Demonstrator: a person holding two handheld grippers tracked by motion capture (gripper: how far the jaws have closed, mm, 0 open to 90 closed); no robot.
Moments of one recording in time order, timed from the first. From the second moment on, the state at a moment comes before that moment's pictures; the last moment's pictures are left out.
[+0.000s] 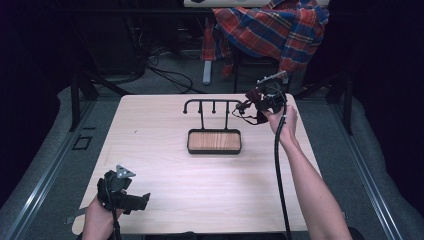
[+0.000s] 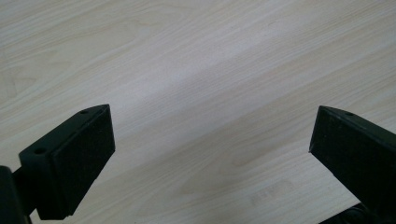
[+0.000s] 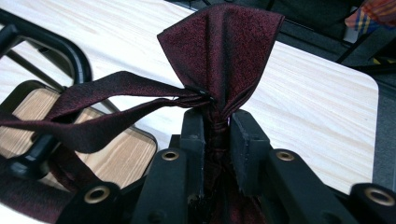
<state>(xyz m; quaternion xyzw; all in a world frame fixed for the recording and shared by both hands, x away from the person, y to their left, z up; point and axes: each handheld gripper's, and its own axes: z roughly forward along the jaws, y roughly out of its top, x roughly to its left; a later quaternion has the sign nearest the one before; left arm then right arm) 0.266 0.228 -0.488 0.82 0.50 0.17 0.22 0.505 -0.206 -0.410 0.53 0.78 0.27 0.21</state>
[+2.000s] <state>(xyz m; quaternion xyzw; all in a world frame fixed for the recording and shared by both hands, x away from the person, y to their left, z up) 0.265 0.227 -0.488 0.82 0.50 0.17 0.22 0.491 -0.210 -0.451 0.53 0.79 0.30 0.12</state>
